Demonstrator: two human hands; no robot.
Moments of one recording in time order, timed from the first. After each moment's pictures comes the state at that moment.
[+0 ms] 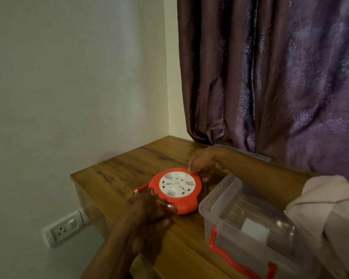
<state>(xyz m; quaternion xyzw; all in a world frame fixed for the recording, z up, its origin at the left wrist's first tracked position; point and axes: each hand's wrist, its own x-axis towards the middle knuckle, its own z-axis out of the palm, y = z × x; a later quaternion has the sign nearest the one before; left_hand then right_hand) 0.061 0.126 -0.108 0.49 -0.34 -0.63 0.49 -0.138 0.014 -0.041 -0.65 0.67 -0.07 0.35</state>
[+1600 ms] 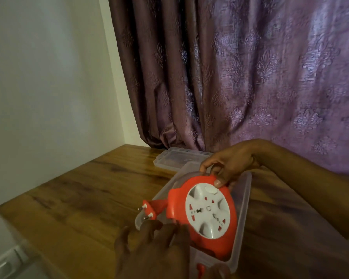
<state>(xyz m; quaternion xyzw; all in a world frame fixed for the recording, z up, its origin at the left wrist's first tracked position) -0.027 0.217 -0.040 0.30 -0.95 0.01 0.03 -0.308 0.112 -0.014 -0.70 0.56 -0.04 0.44</state>
